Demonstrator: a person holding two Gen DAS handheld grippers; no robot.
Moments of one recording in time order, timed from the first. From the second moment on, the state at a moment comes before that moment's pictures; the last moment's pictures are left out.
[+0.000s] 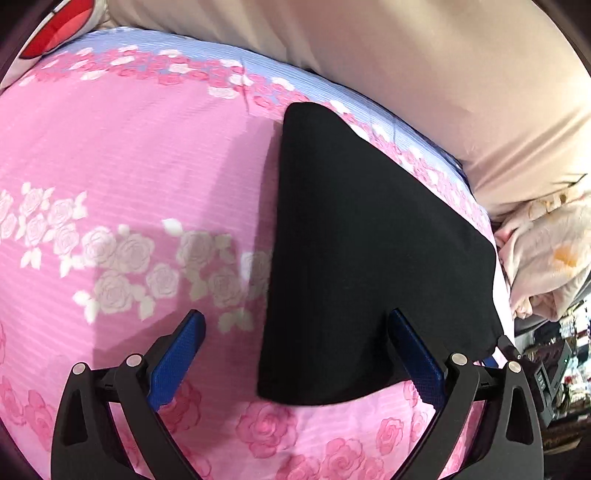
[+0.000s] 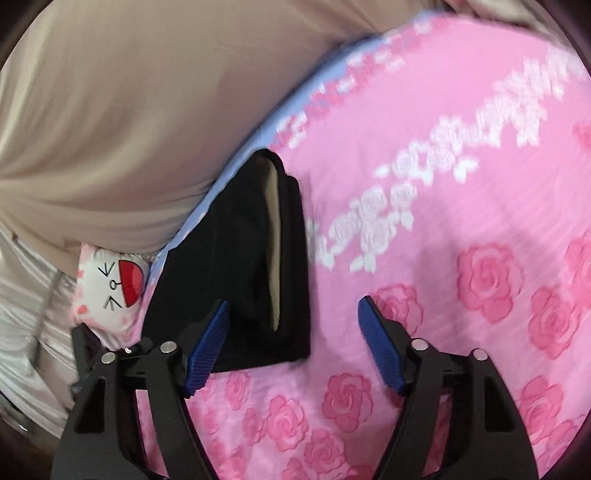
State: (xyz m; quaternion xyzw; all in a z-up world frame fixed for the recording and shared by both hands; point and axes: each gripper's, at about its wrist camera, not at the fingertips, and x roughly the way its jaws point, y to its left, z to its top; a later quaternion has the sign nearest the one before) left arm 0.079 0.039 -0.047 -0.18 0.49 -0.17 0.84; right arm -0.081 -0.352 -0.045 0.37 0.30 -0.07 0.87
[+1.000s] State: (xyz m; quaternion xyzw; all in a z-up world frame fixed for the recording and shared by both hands) left arm 0.001 0.052 -0.020 -0.16 0.52 -0.24 0.80; right arm -0.146 -0.314 -0.026 0.39 0.32 -0.04 0.86
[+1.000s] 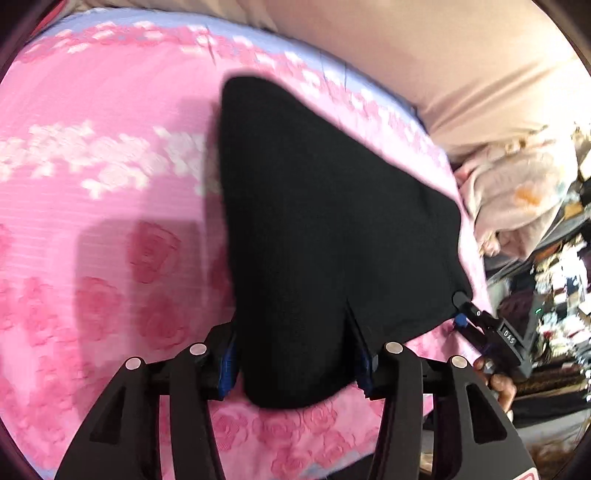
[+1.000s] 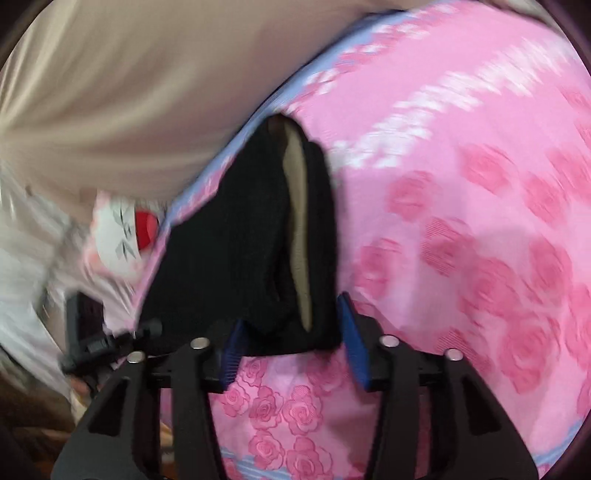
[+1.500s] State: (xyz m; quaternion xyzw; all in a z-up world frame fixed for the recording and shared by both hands) left arm 0.101 -0.021 -0.007 -0.06 0.48 -0.17 0.86; right arm 0.019 -0.241 0.023 0.19 0.34 0.00 0.92
